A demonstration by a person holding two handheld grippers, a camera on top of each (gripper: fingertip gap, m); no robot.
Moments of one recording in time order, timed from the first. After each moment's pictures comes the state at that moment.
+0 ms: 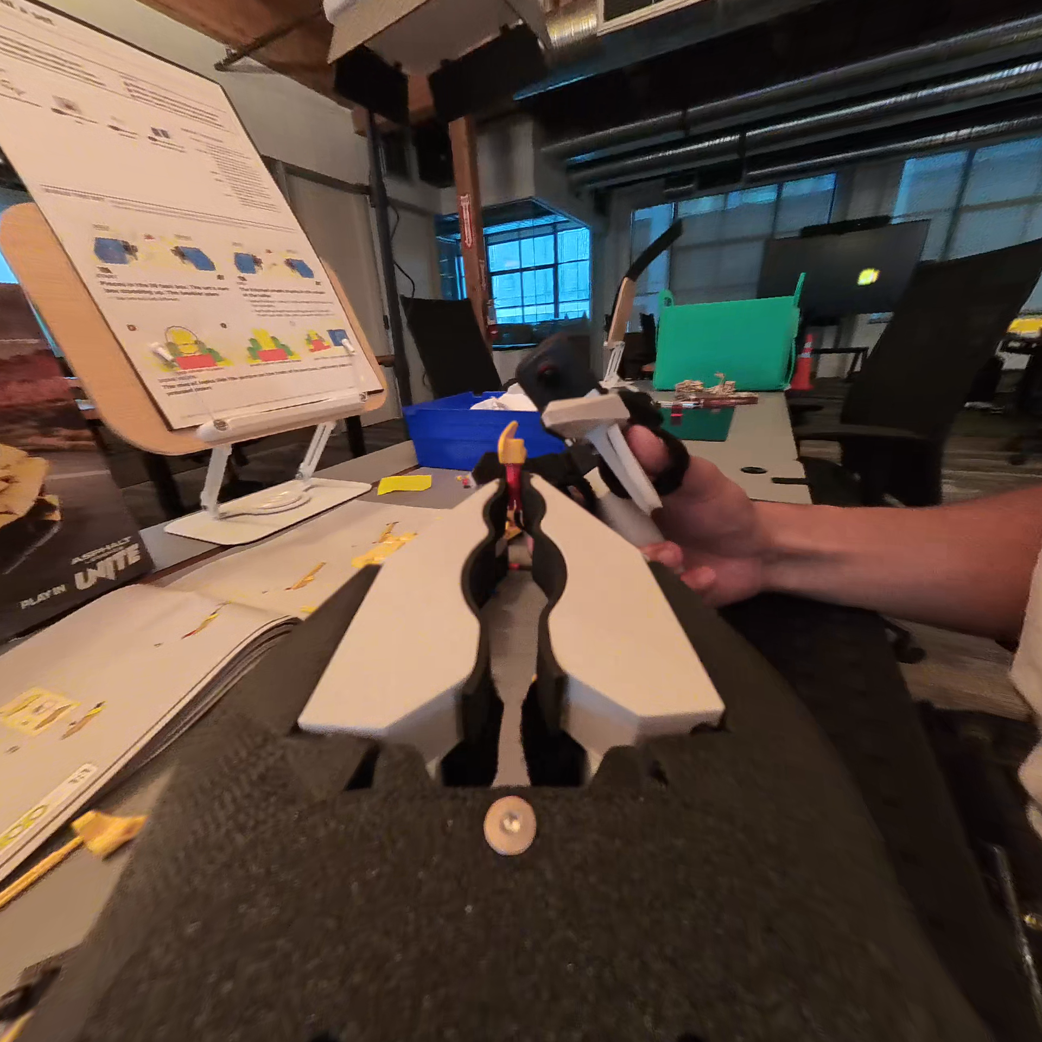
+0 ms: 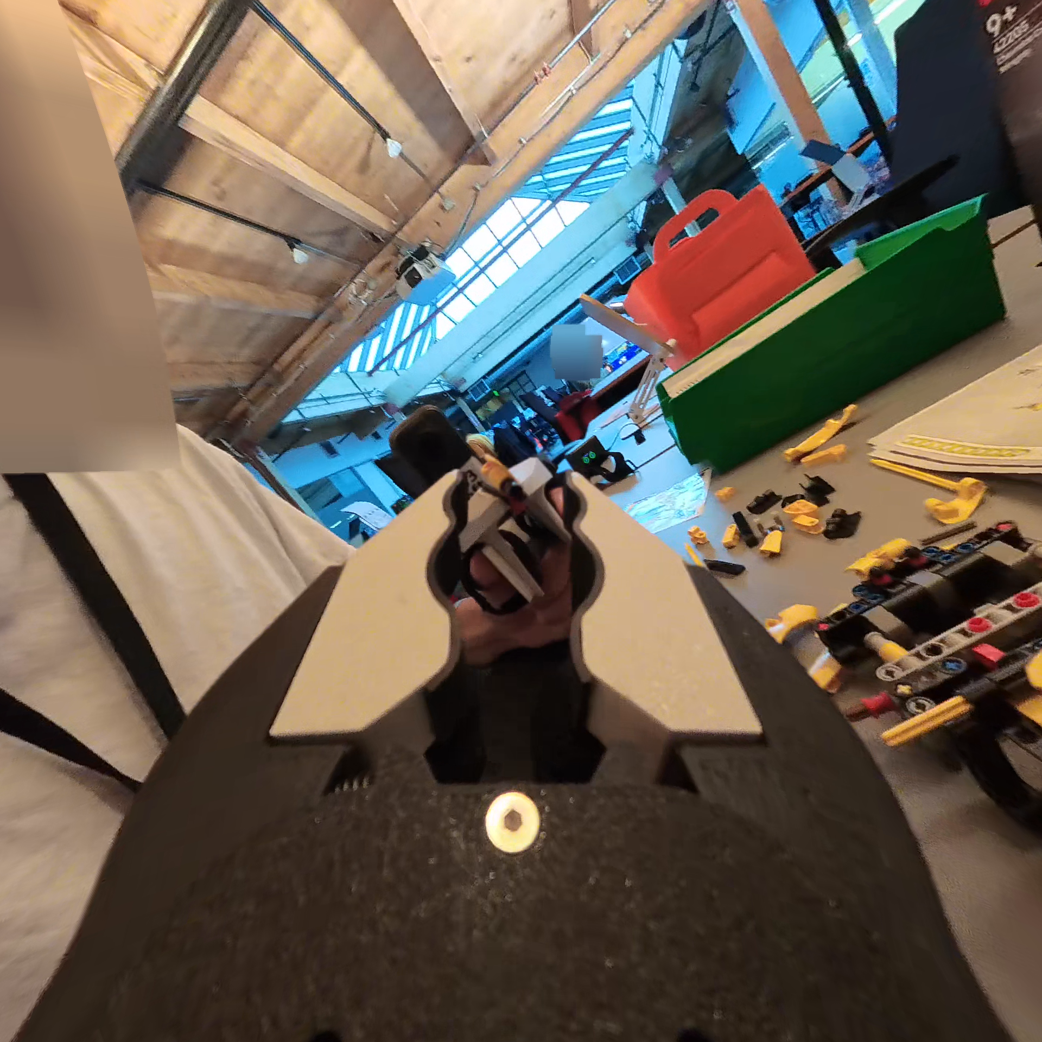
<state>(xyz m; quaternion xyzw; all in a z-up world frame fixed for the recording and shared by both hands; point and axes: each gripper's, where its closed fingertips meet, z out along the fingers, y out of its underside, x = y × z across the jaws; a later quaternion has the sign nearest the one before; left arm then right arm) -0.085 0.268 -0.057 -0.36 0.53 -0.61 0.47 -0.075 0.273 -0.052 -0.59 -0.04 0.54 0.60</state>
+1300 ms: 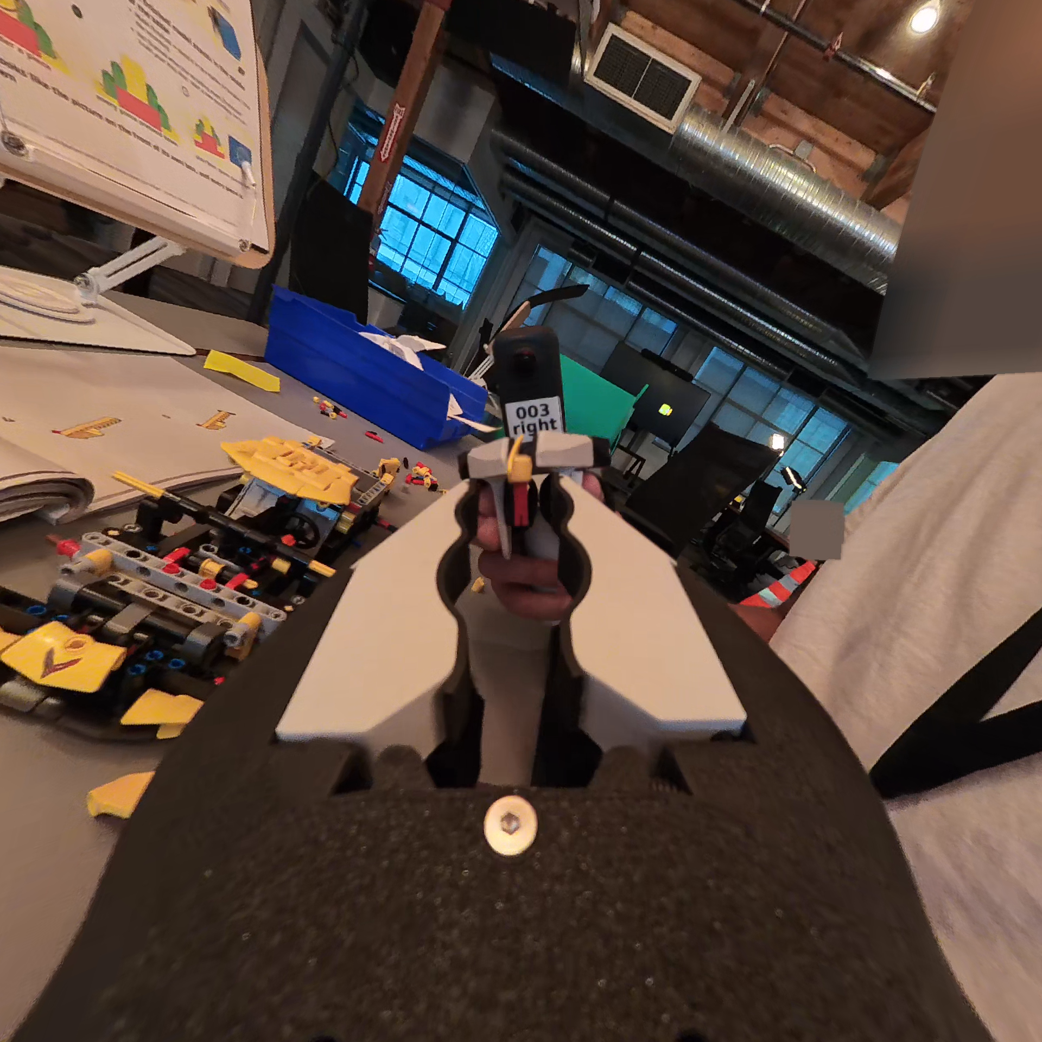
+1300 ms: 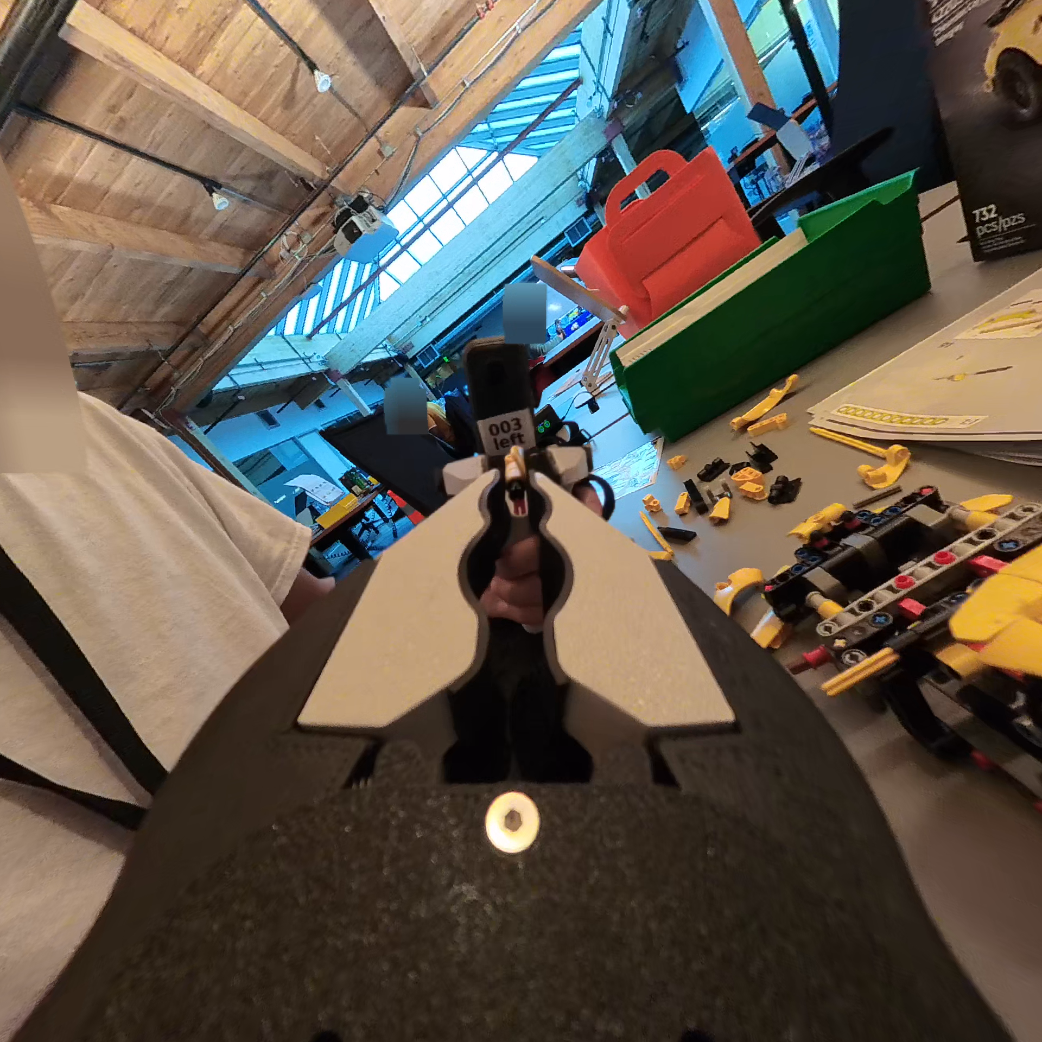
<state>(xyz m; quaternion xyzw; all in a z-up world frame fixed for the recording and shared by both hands) -0.080 0.281 -0.069 -0.45 0.44 -0.75 0.22 -0.073 0.279 -0.068 -0.64 -0.04 0.49 0.59</state>
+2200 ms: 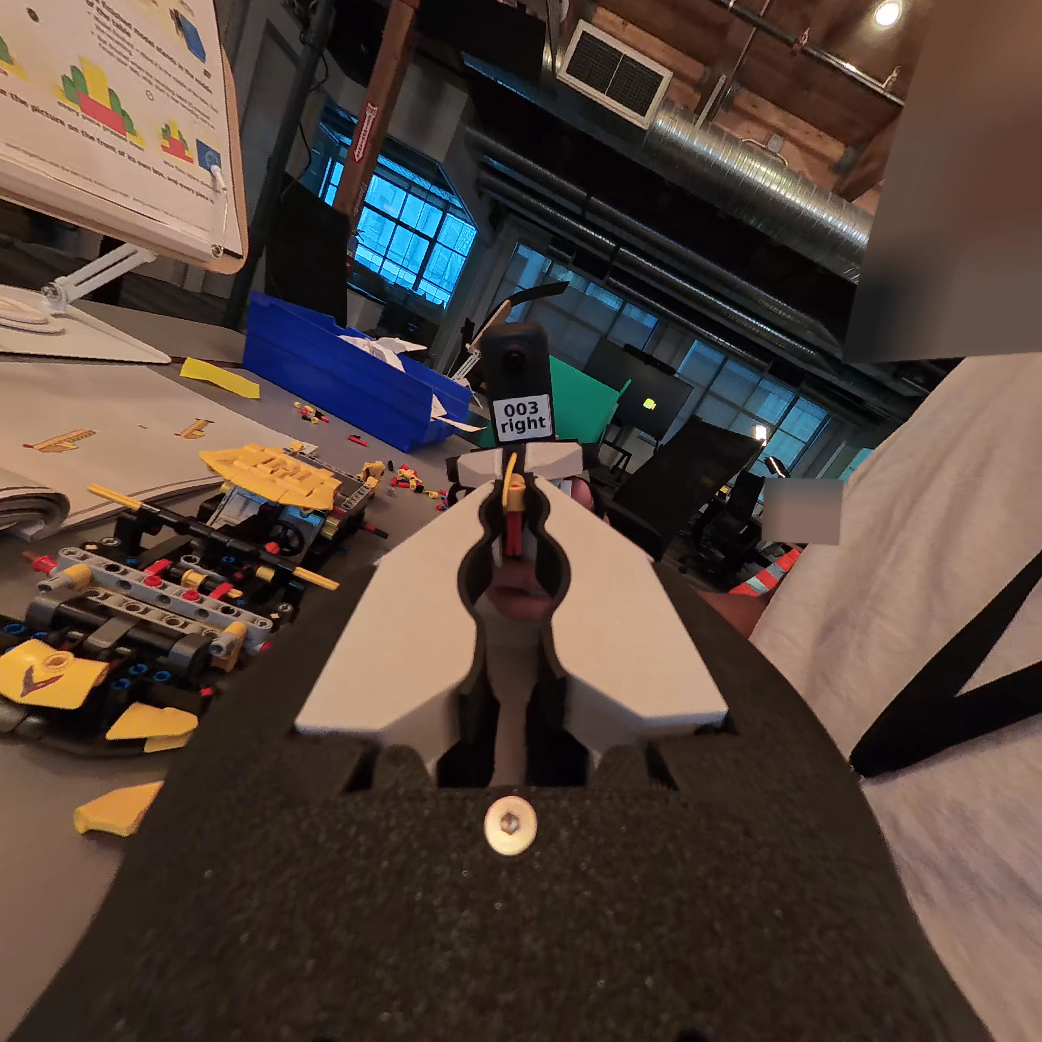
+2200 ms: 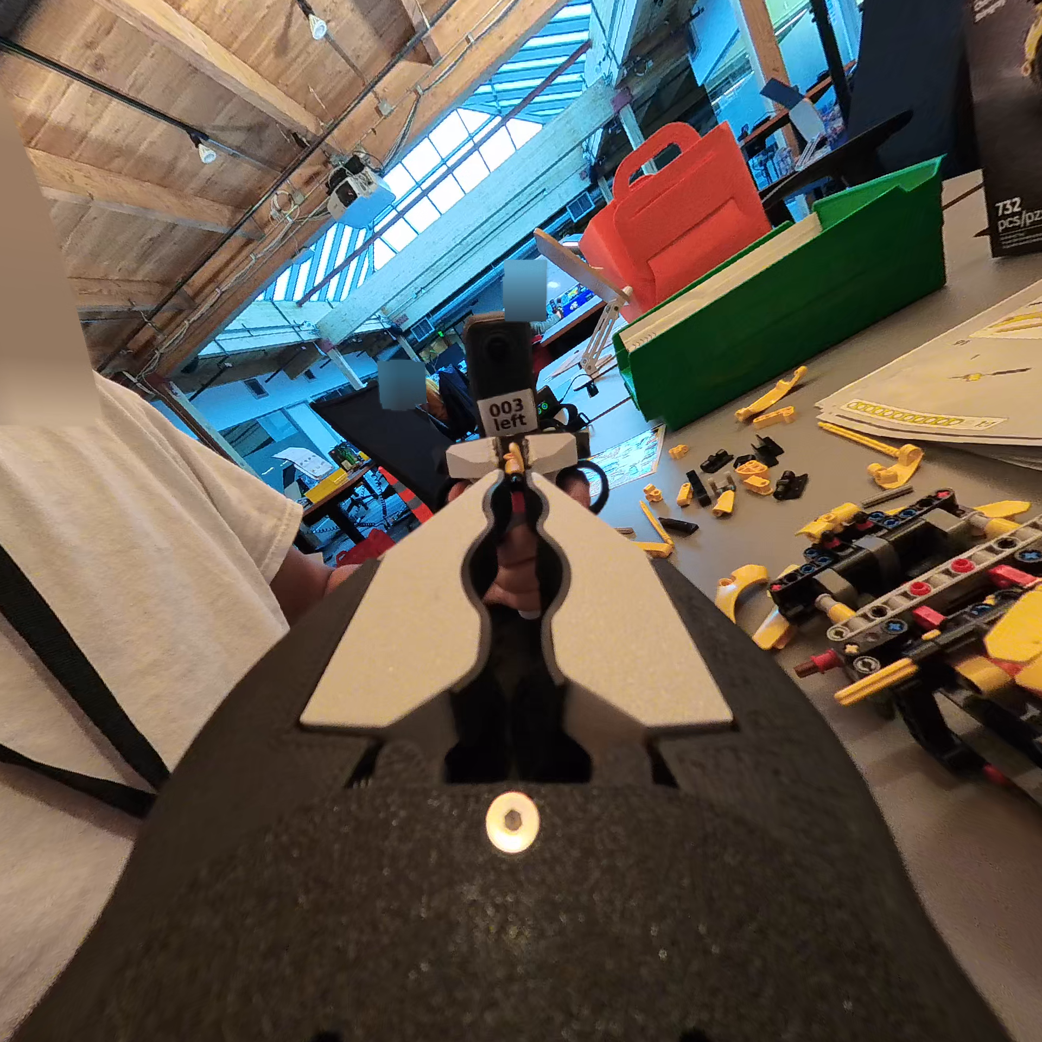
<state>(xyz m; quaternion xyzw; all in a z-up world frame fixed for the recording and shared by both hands) -0.084 0.276 -0.066 -0.43 0.45 -0.75 0.21 -0.083 0.278 -0.071 -0.65 -0.07 0.48 0.59</state>
